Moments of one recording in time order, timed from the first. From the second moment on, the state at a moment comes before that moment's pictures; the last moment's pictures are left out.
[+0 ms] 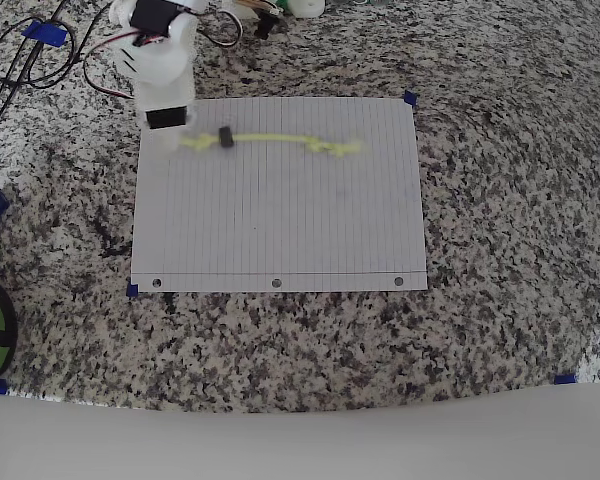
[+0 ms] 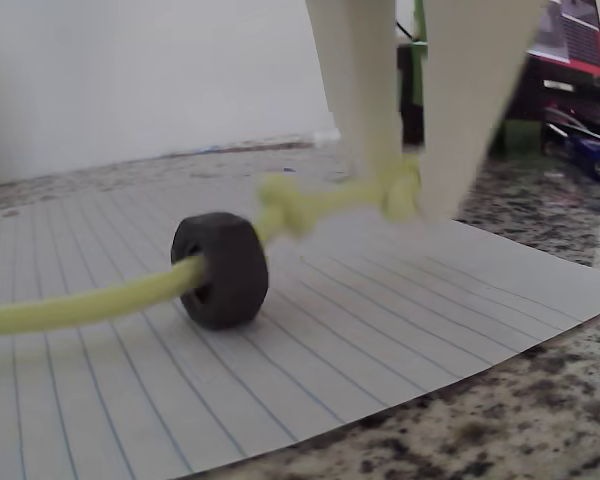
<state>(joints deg) 25.9 101.2 124.9 50.6 -50.4</state>
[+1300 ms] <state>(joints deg) 33.8 152.5 139.4 23.4 19.9</state>
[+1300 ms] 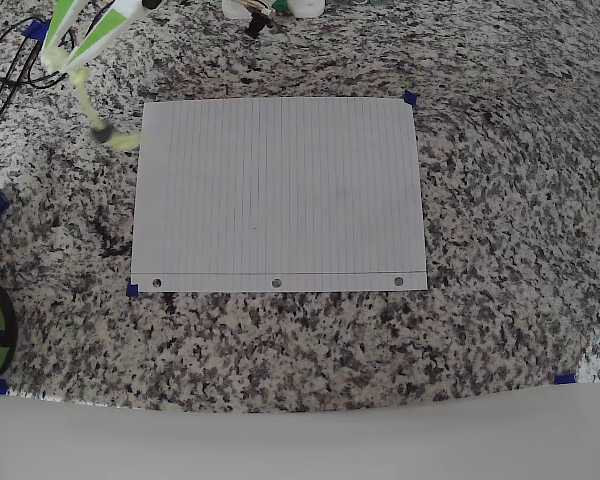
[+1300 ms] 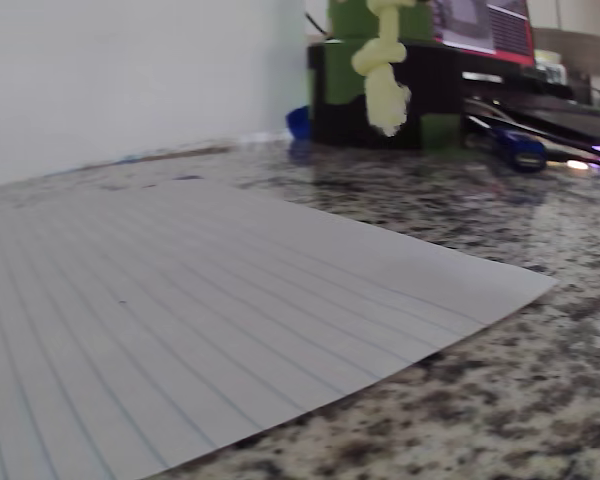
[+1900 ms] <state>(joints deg) 18.1 167.5 163.4 21.2 30.0</state>
